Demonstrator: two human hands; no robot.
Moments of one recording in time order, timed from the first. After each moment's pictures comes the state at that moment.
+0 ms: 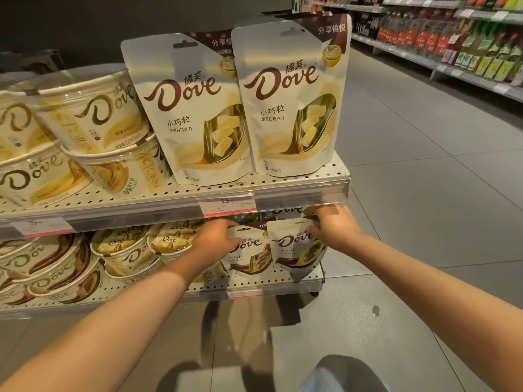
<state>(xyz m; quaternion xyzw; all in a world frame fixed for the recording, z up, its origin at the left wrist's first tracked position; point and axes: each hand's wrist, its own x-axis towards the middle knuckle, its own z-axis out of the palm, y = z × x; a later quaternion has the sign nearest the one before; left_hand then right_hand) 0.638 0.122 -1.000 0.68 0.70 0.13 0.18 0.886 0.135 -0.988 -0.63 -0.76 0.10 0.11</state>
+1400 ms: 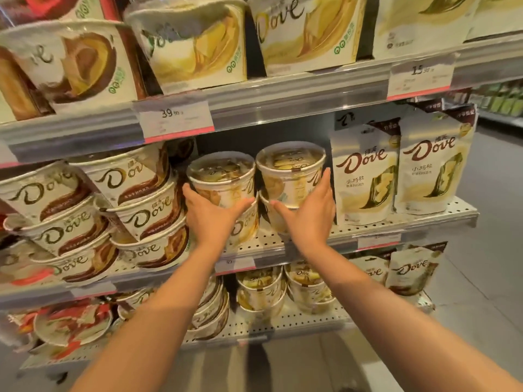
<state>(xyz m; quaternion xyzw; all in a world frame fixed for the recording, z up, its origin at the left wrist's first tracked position) 0.377 0.091 -0.823 0.49 0.69 0.53 0.11 0.533 0.078 -0.829 -0.65 -0.53 0.14 0.53</state>
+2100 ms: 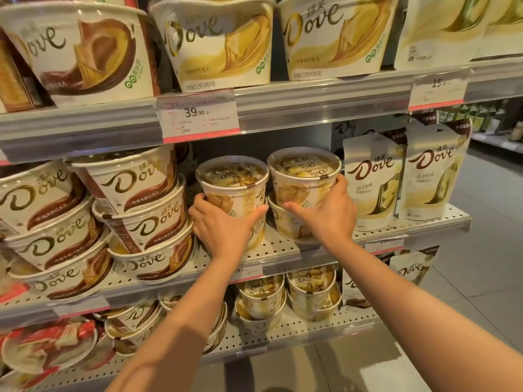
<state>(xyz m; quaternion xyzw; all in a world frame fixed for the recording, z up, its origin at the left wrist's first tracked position) 0.372 0.099 -0.835 0.50 0.68 0.53 0.06 0.541 0.099 -0.824 -0.71 -0.51 0.03 0.48</state>
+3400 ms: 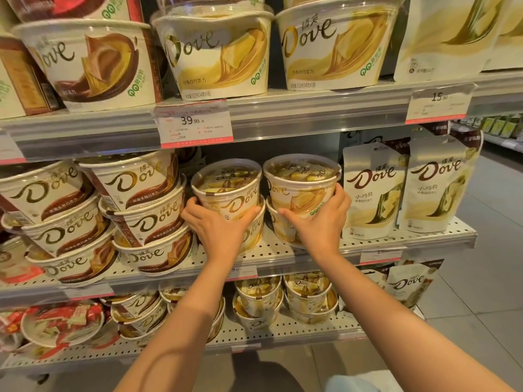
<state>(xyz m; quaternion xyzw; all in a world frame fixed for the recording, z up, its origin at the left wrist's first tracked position) 0.379 0.093 -0.832 0.47 0.68 0.56 0.06 0.543 0.100 -0.836 -0.63 -0.52 0.11 0.56</state>
